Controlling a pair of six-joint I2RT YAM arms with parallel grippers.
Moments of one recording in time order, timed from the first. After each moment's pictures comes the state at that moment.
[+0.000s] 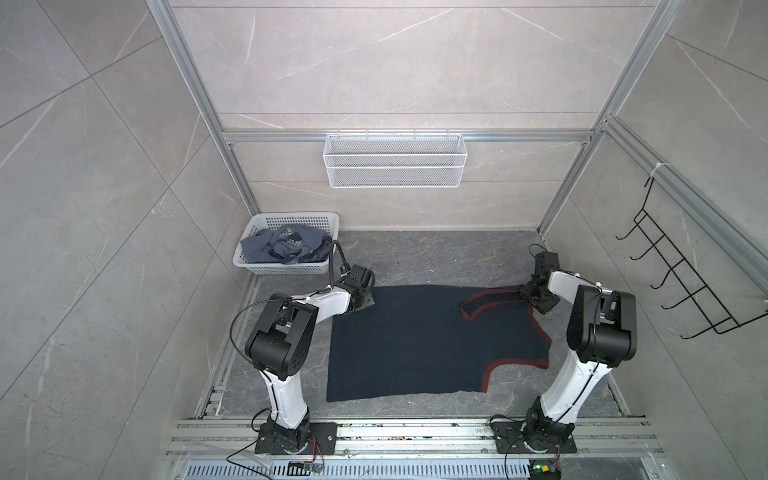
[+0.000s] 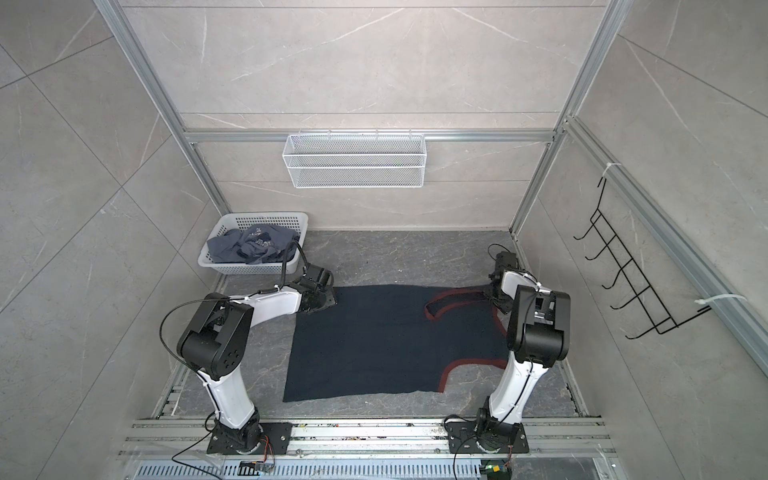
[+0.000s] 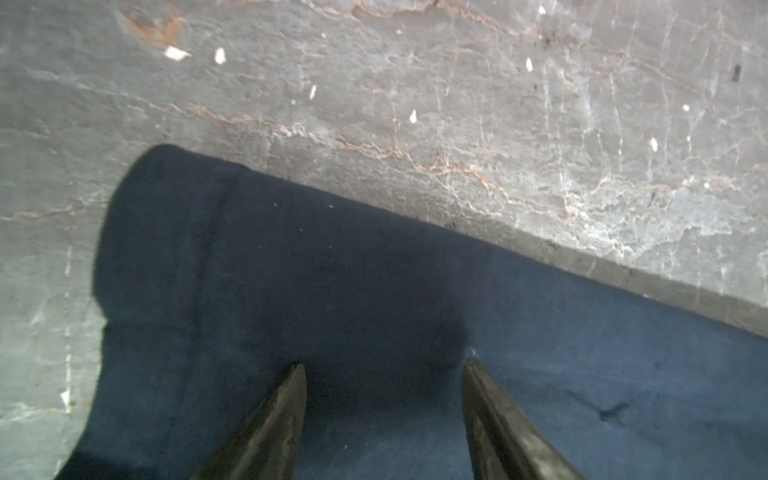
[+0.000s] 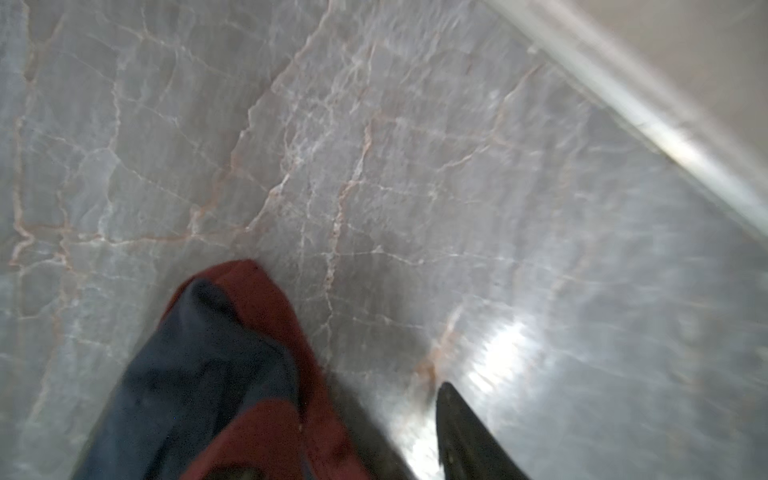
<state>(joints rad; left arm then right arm) -0.44 1.84 1.06 -0.27 -0.20 -0.72 -0.26 1.92 1.20 -0.46 0.13 0.66</state>
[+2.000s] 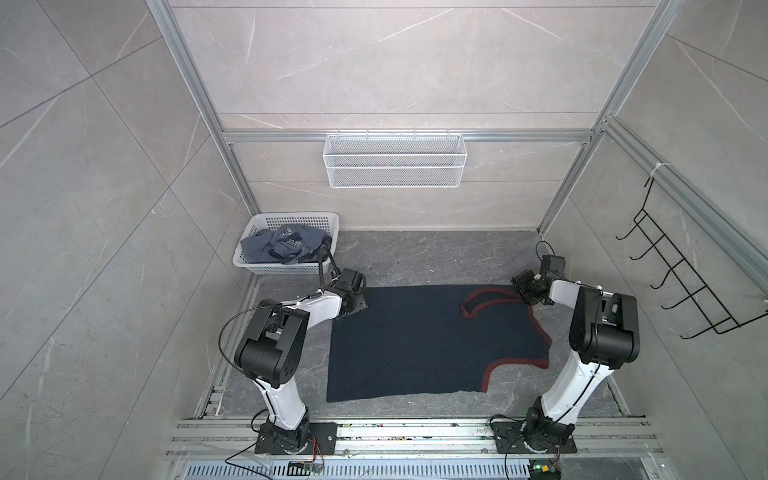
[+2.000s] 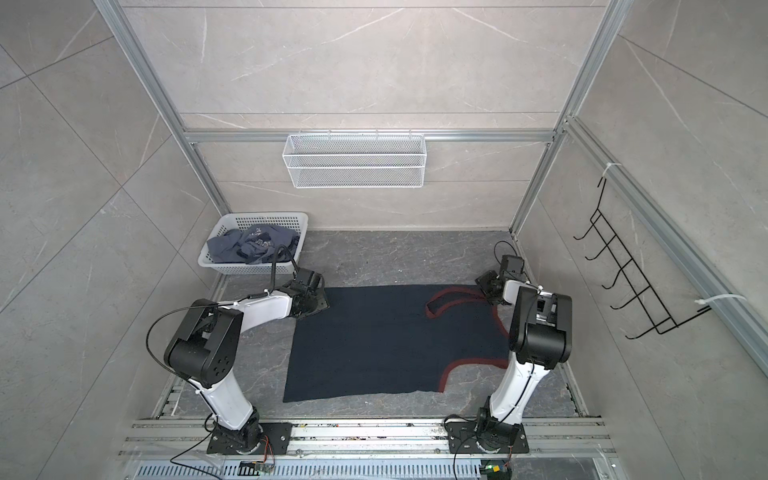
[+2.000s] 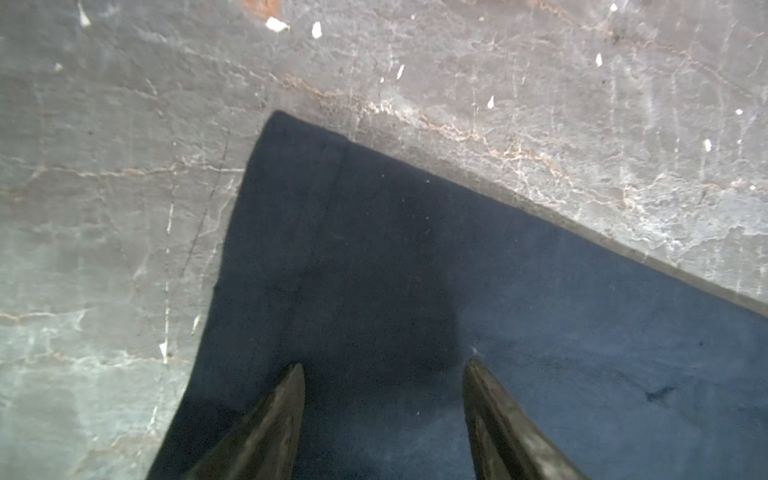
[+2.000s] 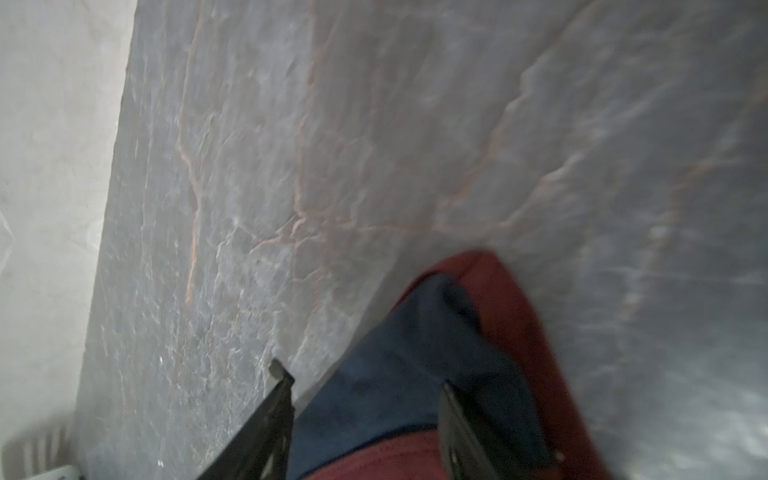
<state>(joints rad) -0.39 1.77 0.98 -0.27 -0.17 -0.72 -0.29 1.91 1.10 -0.13 -0.23 0.77</state>
